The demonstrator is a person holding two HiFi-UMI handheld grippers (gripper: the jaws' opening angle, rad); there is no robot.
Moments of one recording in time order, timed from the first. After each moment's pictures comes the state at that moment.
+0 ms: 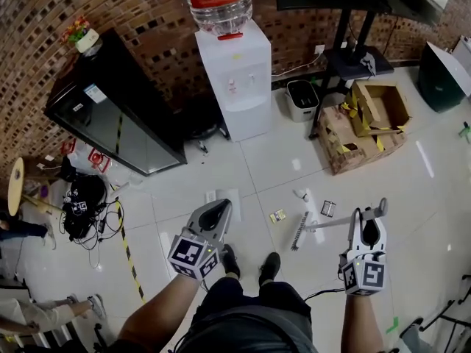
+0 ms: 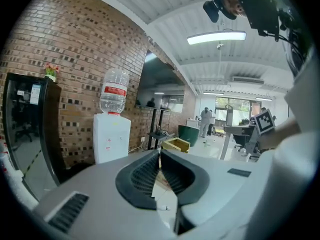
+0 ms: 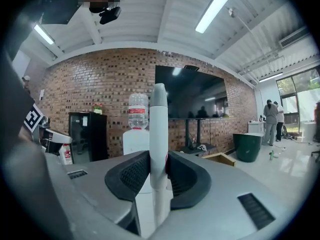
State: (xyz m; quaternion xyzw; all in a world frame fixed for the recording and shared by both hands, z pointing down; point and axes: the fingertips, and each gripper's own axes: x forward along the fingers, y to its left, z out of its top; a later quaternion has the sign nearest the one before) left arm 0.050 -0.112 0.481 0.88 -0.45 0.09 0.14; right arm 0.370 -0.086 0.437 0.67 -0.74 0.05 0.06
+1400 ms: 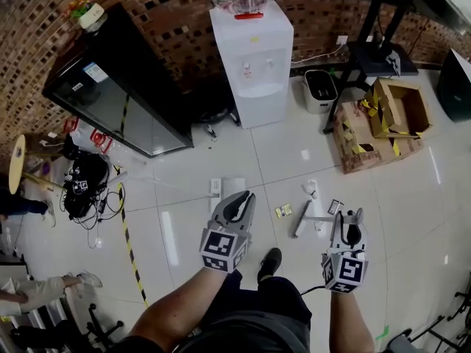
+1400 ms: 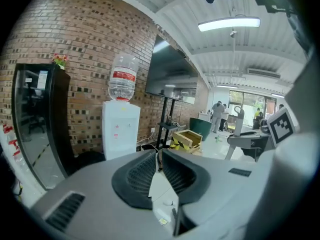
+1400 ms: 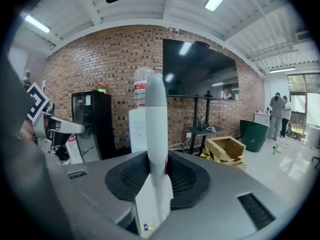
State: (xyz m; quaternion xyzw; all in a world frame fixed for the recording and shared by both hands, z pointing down) left arm 0.075 -0.171 0.582 0.84 -0.50 0.13 0.18; right arm 0.318 -0.148 0.573 0.64 -0.75 0.11 0.15
